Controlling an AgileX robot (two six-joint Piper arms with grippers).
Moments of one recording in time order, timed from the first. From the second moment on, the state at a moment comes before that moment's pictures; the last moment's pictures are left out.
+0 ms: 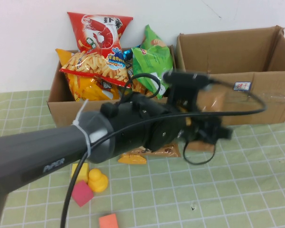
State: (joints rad) right arm 0.05 0.83 -0.44 0.62 0.57 -0.52; left arm -0.77 1.88 -1.39 0.01 0.28 -0.43
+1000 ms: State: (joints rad) right arm 0.05 0.83 -0.44 0.65 0.57 -0.52; left arm -0.64 2.38 -2.10 0.15 -0.28 -0.27
